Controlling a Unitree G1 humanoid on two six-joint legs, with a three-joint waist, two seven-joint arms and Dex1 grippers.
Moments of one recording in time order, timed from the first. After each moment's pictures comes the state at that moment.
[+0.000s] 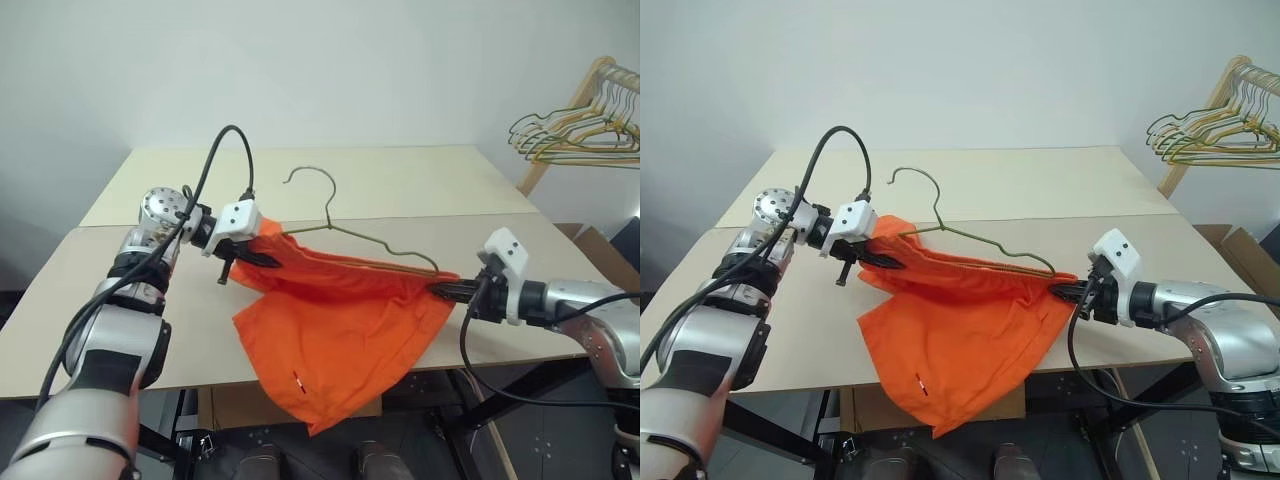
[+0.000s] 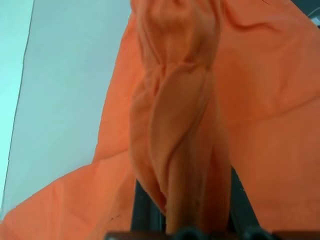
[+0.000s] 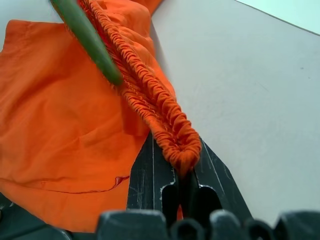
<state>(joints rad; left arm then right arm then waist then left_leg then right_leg) -1.08 0.57 -0.26 1.06 -0.03 -0.39 -1.59 -0.27 -0.86 -0.11 -0.23 0.54 0.83 0.89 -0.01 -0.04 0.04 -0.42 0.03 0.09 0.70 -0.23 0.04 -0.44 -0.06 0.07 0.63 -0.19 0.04</state>
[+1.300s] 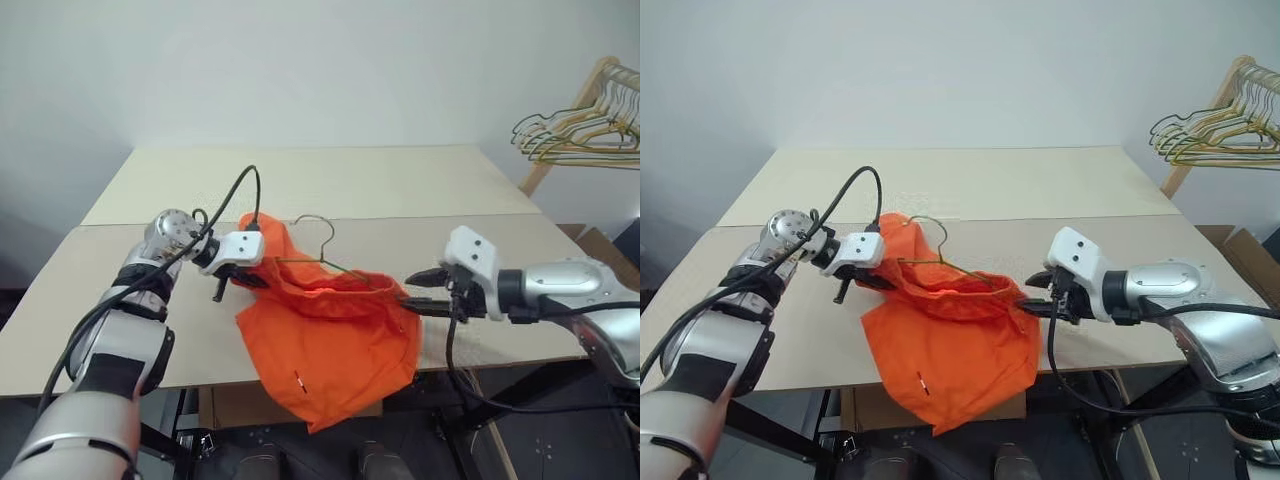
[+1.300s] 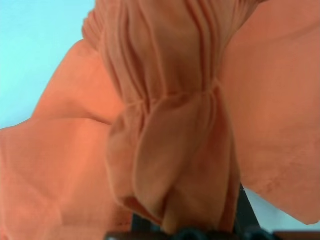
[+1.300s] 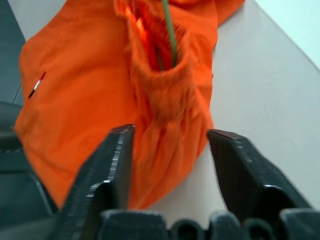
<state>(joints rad) -1.06 0.55 -0.32 1.16 0.17 -0.44 -1.47 -0.36 -1.00 0.04 -0.48 0.53 0.83 0.91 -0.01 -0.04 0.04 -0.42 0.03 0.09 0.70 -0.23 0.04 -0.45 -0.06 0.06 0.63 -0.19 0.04</state>
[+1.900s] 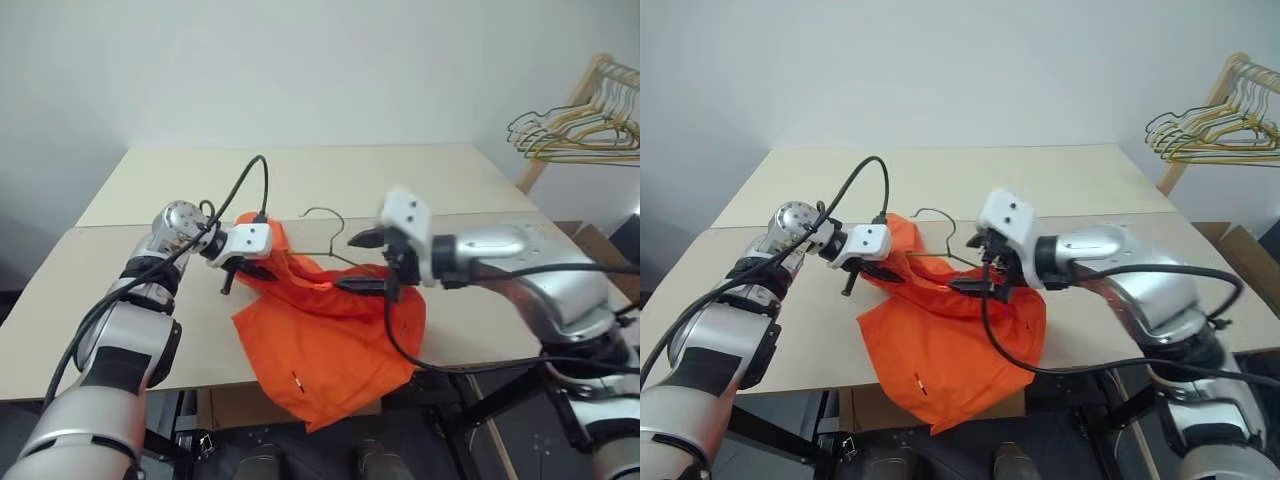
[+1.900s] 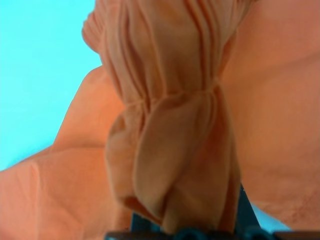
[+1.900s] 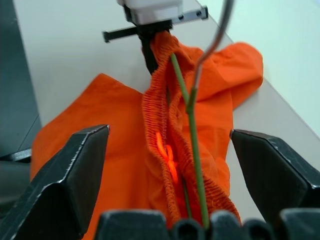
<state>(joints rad) -1.09 0.53 -0.31 1.17 0.17 -0.45 -1.47 -0.79 -0.66 0.30 -0.34 0.51 1.00 0.75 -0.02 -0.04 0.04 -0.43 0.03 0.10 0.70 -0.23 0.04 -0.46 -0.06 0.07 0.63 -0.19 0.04</state>
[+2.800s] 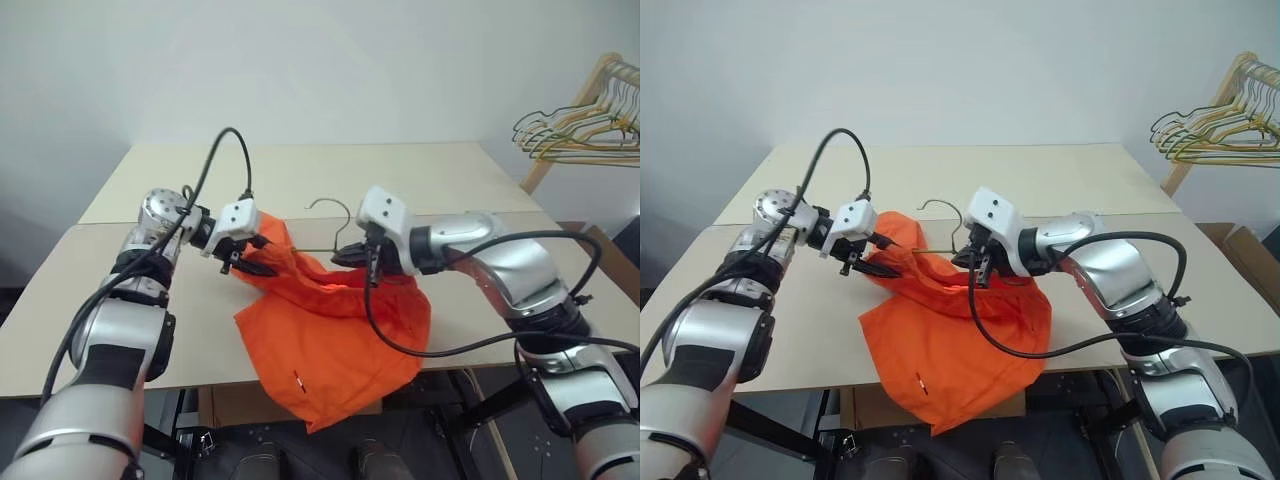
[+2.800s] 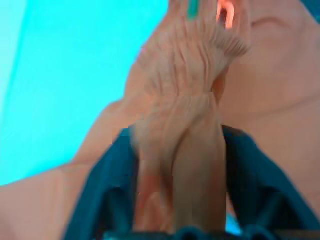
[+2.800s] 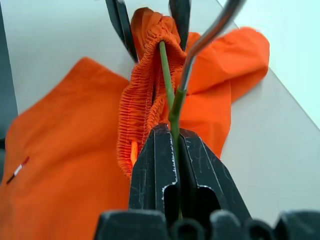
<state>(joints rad) -1.12 0.56 -0.18 1.15 0.03 -0.35 -1.61 -0.80 -0.65 0.35 -0.19 0.36 0.86 0.90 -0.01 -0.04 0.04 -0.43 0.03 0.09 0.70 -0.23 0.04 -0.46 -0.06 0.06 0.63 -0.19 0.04</state>
